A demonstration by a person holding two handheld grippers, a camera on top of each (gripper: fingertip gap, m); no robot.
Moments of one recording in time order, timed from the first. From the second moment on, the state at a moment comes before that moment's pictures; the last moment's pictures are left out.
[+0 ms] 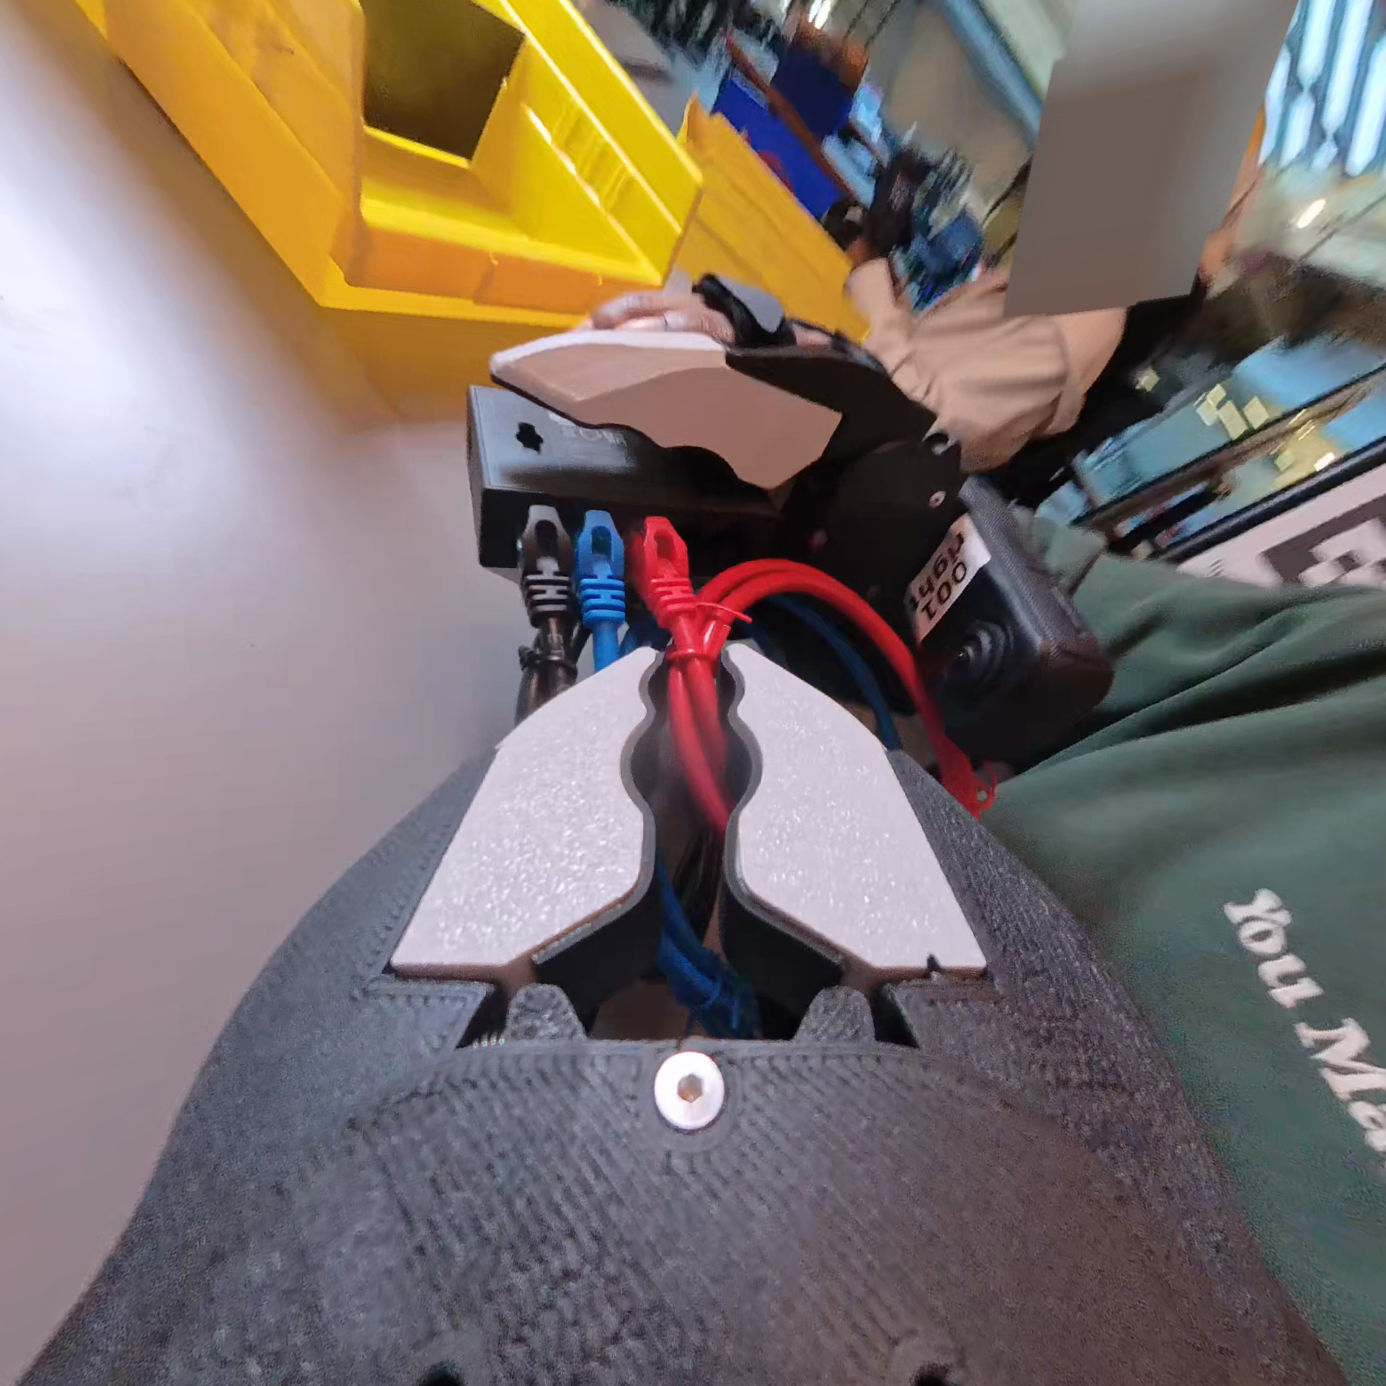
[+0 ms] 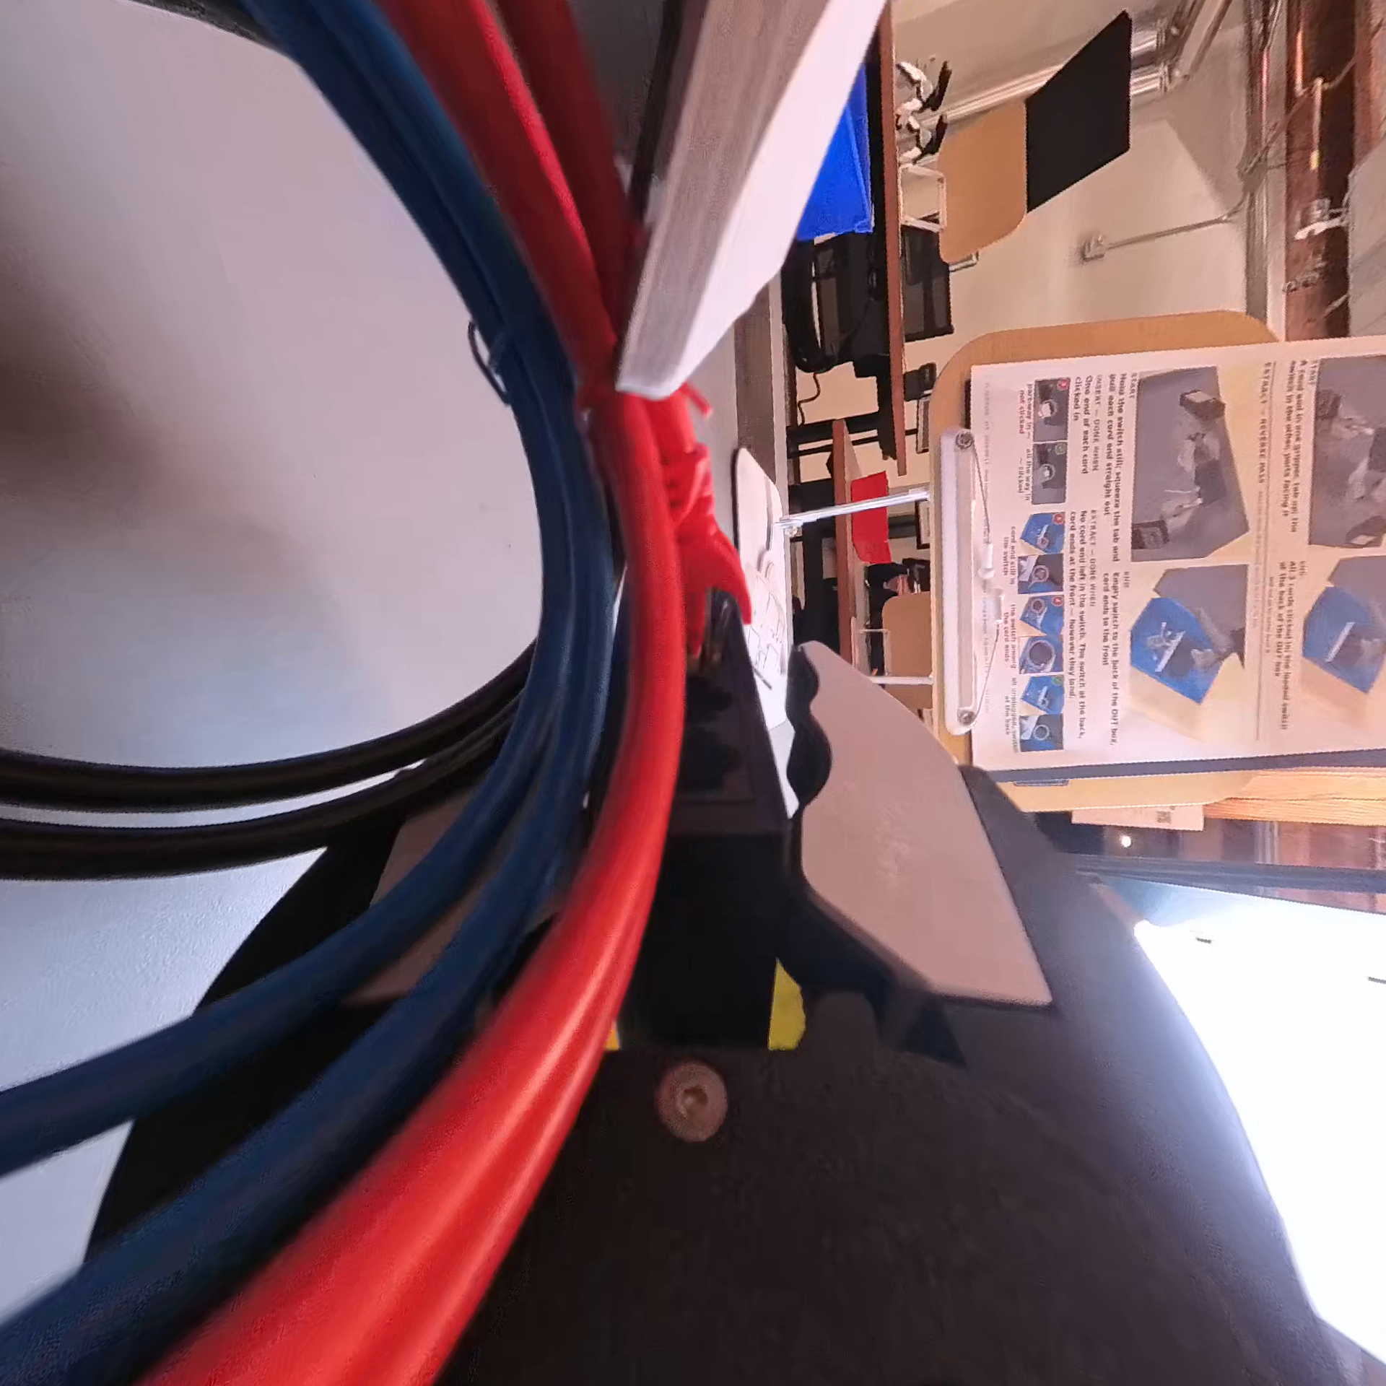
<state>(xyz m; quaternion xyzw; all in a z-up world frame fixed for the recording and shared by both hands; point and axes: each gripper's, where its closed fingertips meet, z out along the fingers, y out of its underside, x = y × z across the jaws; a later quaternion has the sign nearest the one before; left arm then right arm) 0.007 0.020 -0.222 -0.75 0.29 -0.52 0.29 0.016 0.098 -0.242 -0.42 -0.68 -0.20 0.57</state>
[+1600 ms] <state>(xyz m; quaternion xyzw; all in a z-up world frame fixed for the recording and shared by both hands) 0.008 0.004 -0.216 -0.68 0.20 -0.63 0.31 0.046 0.115 -0.168 -0.34 -0.56 -0.33 0.68</state>
